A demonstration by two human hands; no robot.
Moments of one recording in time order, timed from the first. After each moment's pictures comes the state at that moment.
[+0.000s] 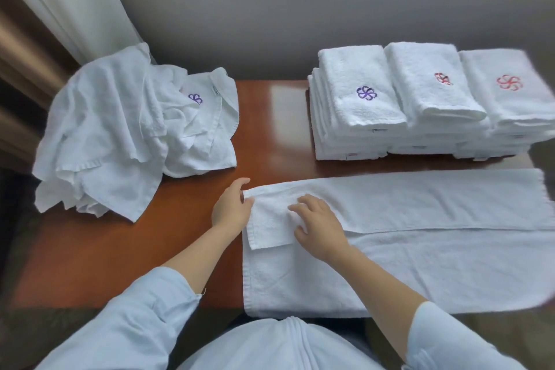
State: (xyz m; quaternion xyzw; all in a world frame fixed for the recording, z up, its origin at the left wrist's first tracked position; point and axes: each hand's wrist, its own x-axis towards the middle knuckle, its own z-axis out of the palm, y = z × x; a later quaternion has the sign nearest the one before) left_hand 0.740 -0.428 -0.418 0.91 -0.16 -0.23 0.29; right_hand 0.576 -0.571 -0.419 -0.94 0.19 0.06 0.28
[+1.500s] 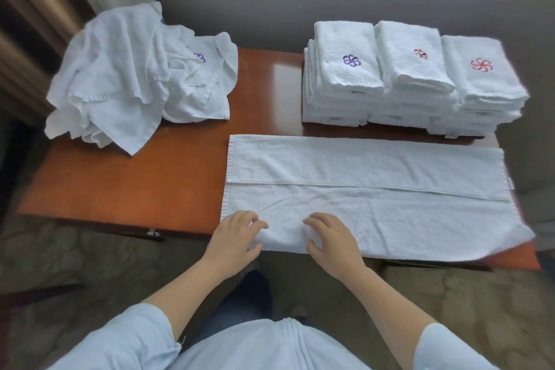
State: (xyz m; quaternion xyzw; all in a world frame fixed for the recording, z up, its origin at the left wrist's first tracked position) left_hand 0.555 -0.345 -0.420 0.86 -0.49 -0.10 0.11; right_hand 0.408 -0.554 -0.432 -0.95 0.17 0.04 0.25
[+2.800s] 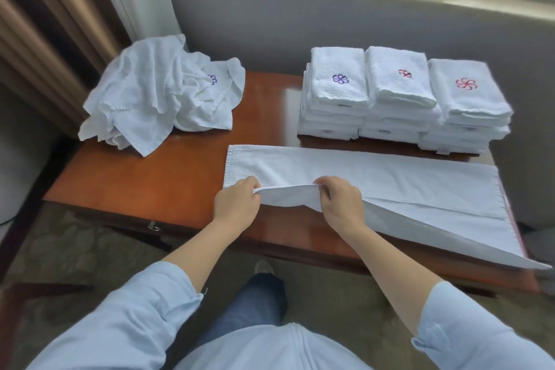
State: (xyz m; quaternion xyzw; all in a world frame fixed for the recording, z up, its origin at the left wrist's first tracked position) left_hand 0.554 -0.421 -0.367 0.95 -0.25 -0.08 0.13; right_hand 0.442 -0.618 -0.373 -0.93 0.25 -0.10 0.26
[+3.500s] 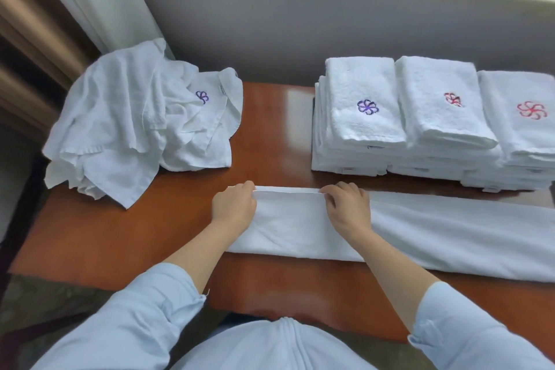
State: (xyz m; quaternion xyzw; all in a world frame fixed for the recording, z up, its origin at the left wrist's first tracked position) left_hand 0.718 -0.473 -0.399 0.95 -0.27 -0.12 0.02; right_hand 0.582 -0.678 -0.417 -0.94 0.28 0.01 0.20
